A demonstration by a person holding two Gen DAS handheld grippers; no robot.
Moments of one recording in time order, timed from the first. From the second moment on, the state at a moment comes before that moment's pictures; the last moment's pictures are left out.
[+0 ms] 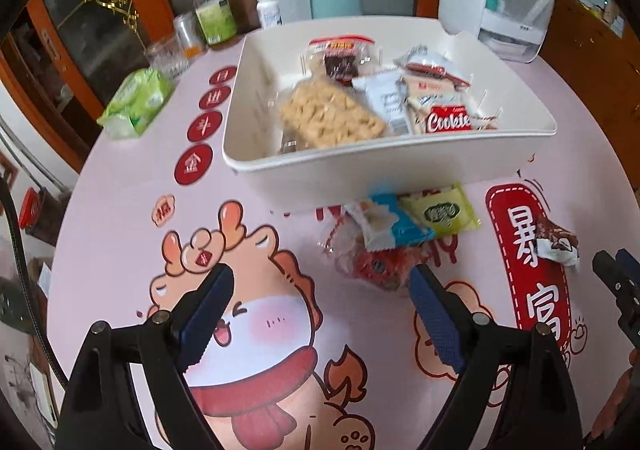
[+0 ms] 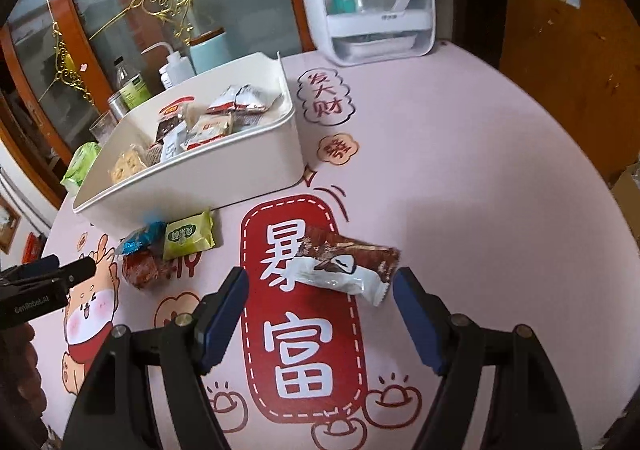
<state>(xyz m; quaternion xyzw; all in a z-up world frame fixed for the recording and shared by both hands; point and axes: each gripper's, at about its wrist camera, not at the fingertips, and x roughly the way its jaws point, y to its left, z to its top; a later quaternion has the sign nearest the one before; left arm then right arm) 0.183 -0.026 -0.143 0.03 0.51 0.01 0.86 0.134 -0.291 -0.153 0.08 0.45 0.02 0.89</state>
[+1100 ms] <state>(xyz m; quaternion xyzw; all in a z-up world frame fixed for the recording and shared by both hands) 0.271 -0.058 -0.196 -0.04 0.59 -0.01 0.81 0.185 -0.304 -0.207 -0.14 0.49 0.23 0.83</state>
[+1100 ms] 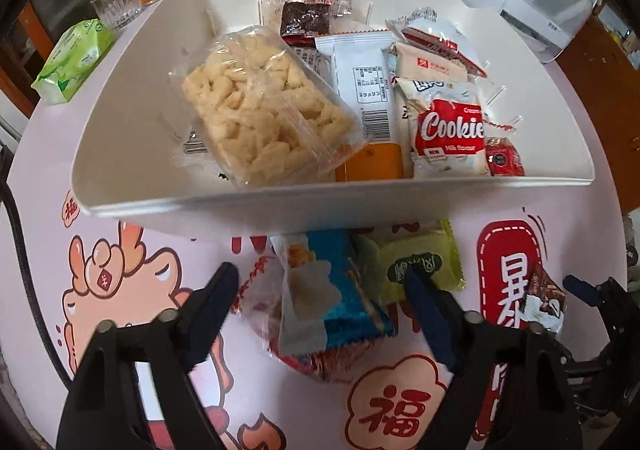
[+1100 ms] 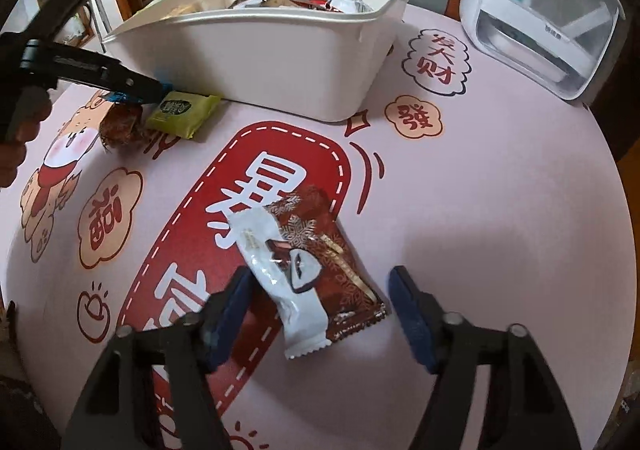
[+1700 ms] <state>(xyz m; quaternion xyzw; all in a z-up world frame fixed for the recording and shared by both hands) 0.247 -0.049 -0.181 -0.06 0.58 -0.03 0.81 0.150 -0.281 -0.183 -0.05 0.46 0.22 0.86</state>
